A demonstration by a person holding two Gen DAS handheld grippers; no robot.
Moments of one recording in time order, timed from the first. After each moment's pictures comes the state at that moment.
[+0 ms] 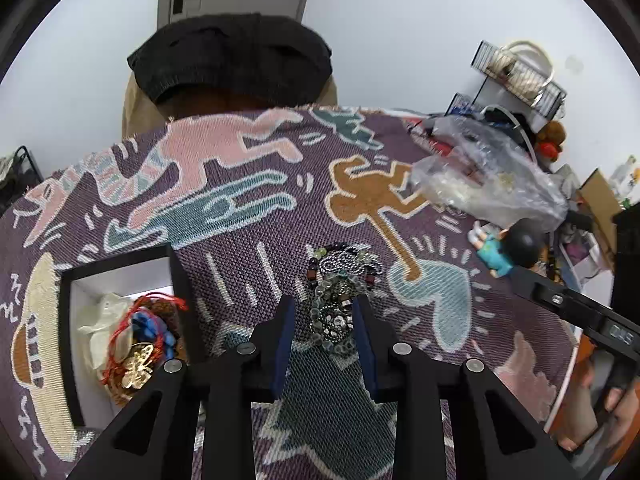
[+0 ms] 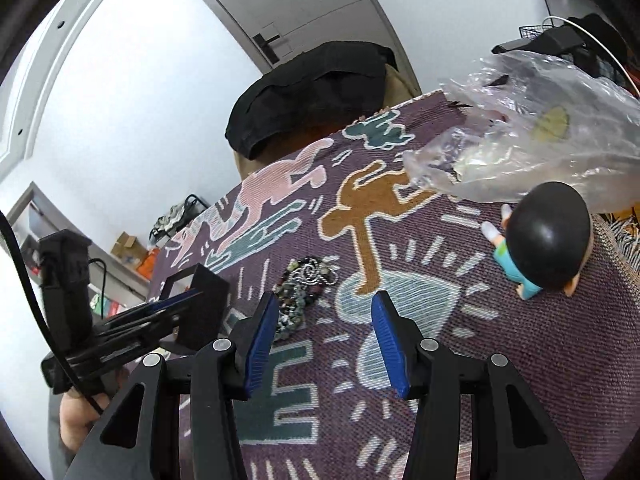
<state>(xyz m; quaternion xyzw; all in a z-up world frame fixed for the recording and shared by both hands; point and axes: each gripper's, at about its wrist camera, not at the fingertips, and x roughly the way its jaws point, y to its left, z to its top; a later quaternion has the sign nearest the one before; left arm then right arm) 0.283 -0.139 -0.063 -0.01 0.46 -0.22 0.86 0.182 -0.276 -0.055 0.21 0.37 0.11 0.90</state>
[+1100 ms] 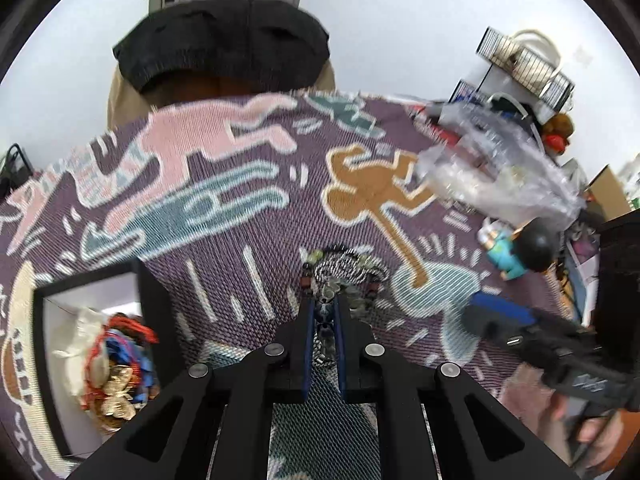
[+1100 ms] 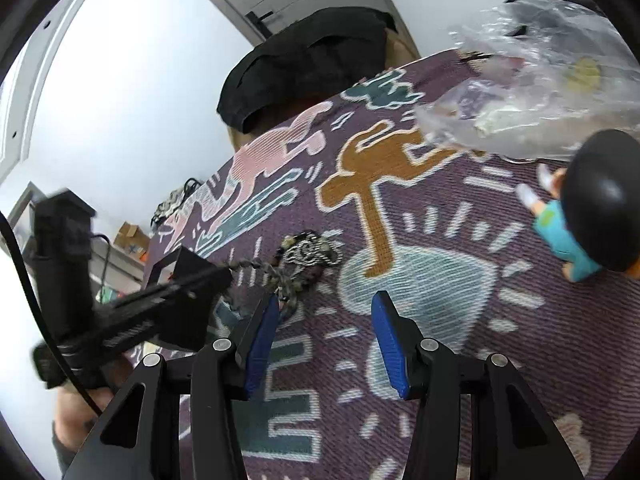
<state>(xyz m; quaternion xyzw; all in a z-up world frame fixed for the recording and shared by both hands) 0.299 -0.149 -0.065 -0.01 0.47 -0.23 0.85 0.212 -0.248 -0.090 0.22 0.42 0.13 0.87</state>
